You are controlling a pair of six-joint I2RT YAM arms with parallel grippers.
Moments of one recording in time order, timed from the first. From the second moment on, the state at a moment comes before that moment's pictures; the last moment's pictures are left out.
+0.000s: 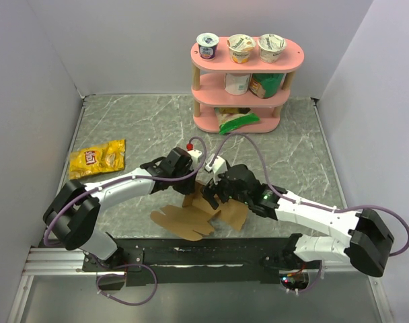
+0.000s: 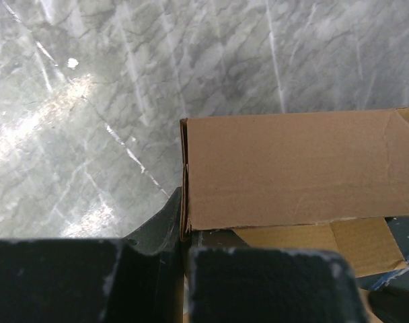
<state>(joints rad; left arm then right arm) -0.76 1.50 0.91 -0.31 0.13 -0.28 0.92 1.14 0.70 -0.08 0.04 -0.02</state>
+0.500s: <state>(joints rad) -0.76 1.44 0.91 -0.33 0.15 -0.27 0.96 1.25 0.67 0.03 0.19 -0.07</state>
